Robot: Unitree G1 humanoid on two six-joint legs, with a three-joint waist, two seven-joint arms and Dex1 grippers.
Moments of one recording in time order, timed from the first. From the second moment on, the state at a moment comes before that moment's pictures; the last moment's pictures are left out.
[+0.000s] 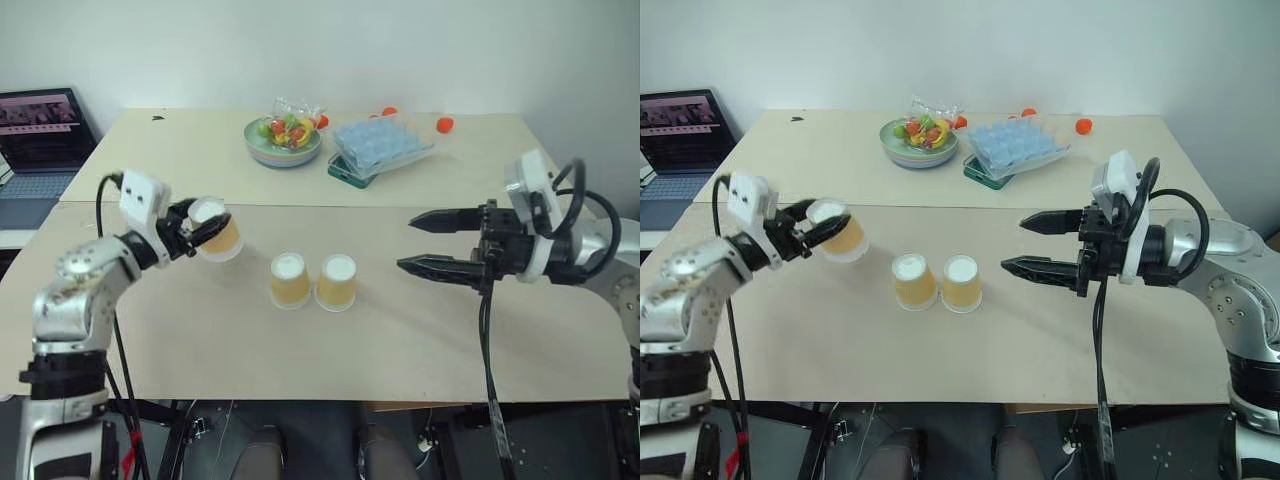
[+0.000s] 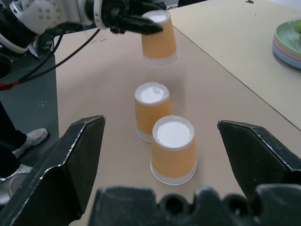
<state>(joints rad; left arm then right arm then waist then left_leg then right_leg) -0.58 0.72 0.22 -0.08 -0.50 0.64 -0.74 -0.54 -0.92 -0.17 -0.39 0.88 0.90 0.96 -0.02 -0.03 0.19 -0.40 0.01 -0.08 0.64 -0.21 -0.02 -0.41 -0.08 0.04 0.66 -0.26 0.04</state>
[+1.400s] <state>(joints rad) -0.85 0.62 -0.11 0.00 -0.51 0.61 -1.09 -0.36 -0.93 -0.29 -0.51 0.95 0.90 0.80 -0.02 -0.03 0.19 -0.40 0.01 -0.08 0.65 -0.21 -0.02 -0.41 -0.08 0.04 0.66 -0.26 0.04</state>
